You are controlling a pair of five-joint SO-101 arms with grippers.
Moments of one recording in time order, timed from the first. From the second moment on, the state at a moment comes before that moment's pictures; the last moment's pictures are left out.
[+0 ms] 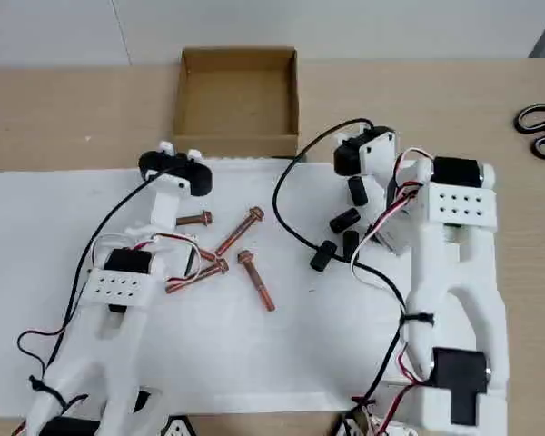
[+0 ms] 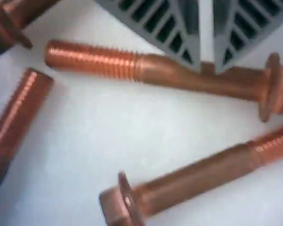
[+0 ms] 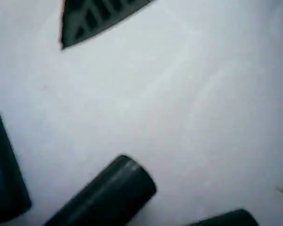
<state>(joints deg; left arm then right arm) 2.0 -26.7 56.2 43.7 -5.4 3.1 -5.1 10.8 82.6 44.4</state>
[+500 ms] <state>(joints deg) 4.0 -26.7 56.7 43.5 -5.5 1.9 3.6 10.8 75.3 58.0</state>
